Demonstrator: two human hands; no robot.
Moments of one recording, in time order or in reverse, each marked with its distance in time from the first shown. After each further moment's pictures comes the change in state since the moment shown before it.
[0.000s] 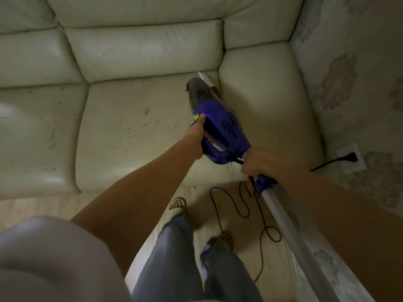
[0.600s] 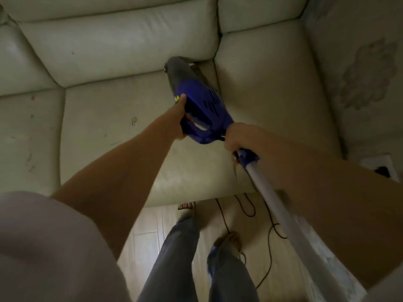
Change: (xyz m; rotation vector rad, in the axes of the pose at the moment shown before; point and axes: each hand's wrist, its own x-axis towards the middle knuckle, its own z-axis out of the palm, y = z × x) left_hand 0.109 0.102 0.012 0.103 0.052 -0.075; right_hand 0.114 -0.081 -0.073 0.076 -0.108 0.037
